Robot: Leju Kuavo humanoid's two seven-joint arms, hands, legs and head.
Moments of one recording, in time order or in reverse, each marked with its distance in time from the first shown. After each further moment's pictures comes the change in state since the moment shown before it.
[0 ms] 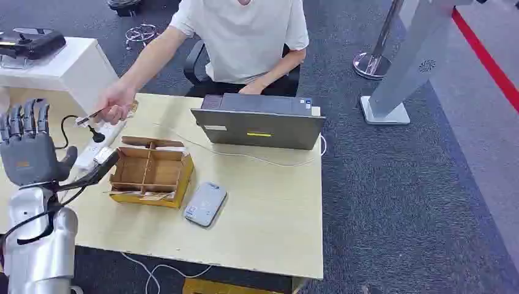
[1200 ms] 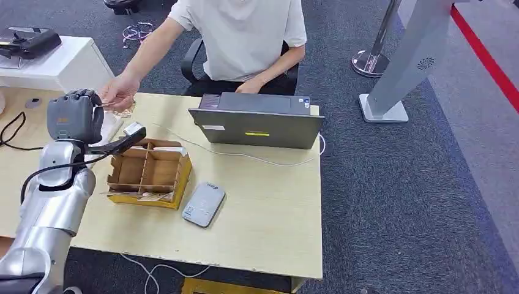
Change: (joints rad) left arm -0.249 0.110 -0.329 0.313 0.151 -0.048 0.032; right arm 0.000 0.000 -0.012 0.019 0.009 0.003 0.039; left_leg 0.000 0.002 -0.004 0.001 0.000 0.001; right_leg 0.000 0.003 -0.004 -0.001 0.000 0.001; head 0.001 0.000
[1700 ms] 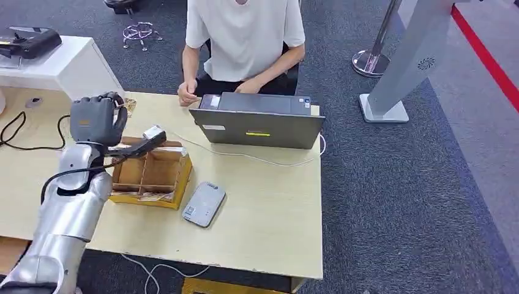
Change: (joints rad) left arm 0.078 -0.078 -0.085 -0.167 0.038 -0.068 -0.052; right arm 0.003 -0.002 -0.032 0.008 -0.008 -0.011 0.021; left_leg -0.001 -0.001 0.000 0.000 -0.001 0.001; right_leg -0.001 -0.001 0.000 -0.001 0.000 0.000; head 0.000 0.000
